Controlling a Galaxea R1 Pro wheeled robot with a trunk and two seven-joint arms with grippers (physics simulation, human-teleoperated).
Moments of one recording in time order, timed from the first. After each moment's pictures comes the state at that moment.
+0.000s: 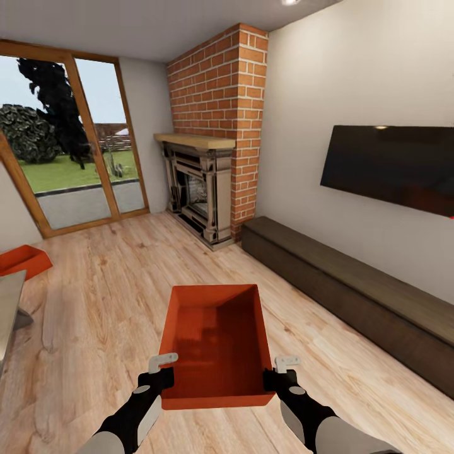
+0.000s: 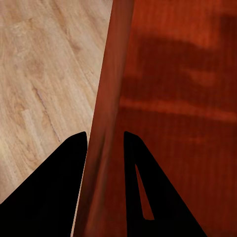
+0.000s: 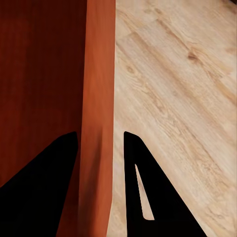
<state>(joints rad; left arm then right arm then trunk) -0.55 -0.08 0.04 -0.40 0.08 0.01 0.18 -0.65 0.12 0.11 -0.16 -0.05 -0.12 -0.09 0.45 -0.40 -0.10</state>
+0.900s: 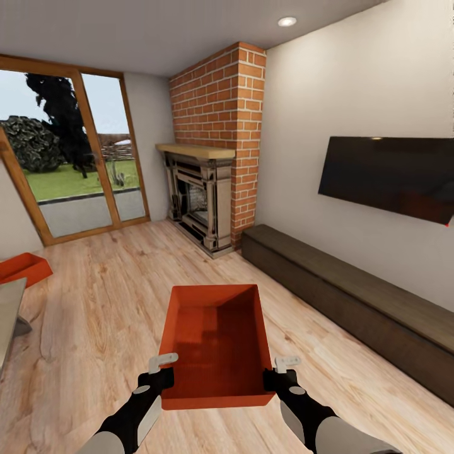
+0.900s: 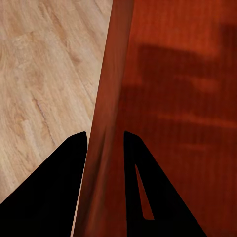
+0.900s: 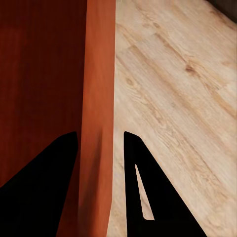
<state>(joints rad) -0.55 -0.08 0.04 -0.40 0.08 0.01 0.18 -0.65 0.12 0.11 -0.16 -0.05 -0.12 -0.09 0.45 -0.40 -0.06</state>
